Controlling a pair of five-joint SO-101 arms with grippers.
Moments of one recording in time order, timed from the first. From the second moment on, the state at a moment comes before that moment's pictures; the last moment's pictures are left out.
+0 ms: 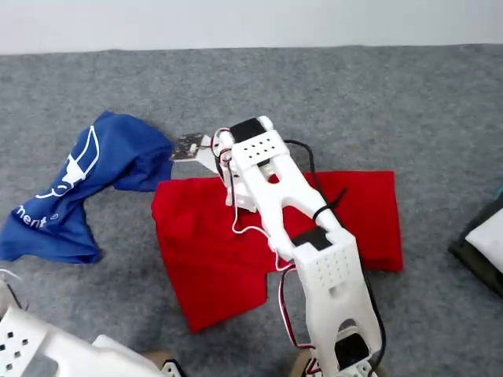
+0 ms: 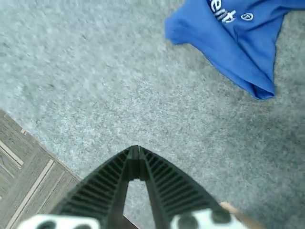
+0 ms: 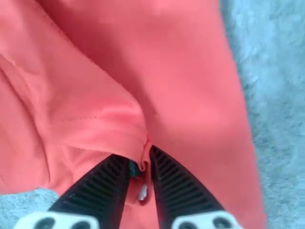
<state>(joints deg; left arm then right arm) -68.6 -52.7 29.1 99.2 -23.4 -29.4 42.3 -31.9 89.8 45.8</state>
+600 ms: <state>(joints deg) -68.6 -52.7 29.3 99.2 -23.4 -29.9 43.4 -47.2 100.3 40.7</state>
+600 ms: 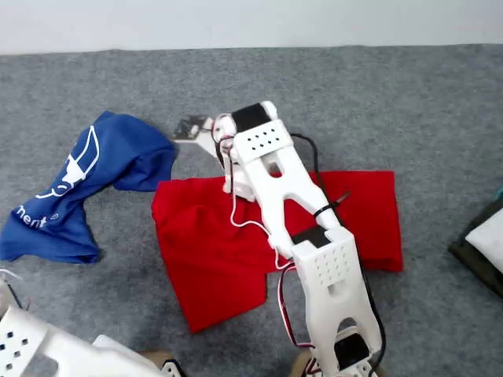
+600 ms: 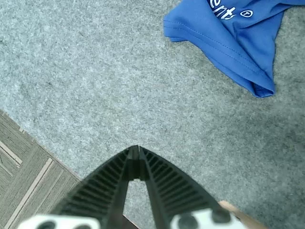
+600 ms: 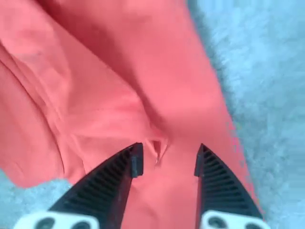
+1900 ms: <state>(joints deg) -68.6 -52.7 29.7 99.2 -23.4 -41.2 49.6 -41.3 99.4 38.1</state>
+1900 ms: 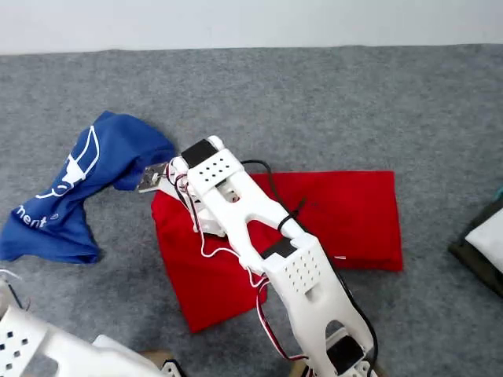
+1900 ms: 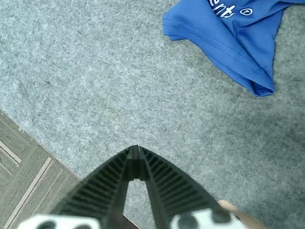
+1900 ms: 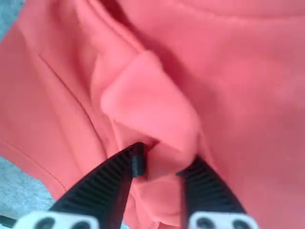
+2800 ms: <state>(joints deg) -68.6 -52.7 29.7 99.2 -23.4 -41.2 52.7 -56.2 96.4 44.3</state>
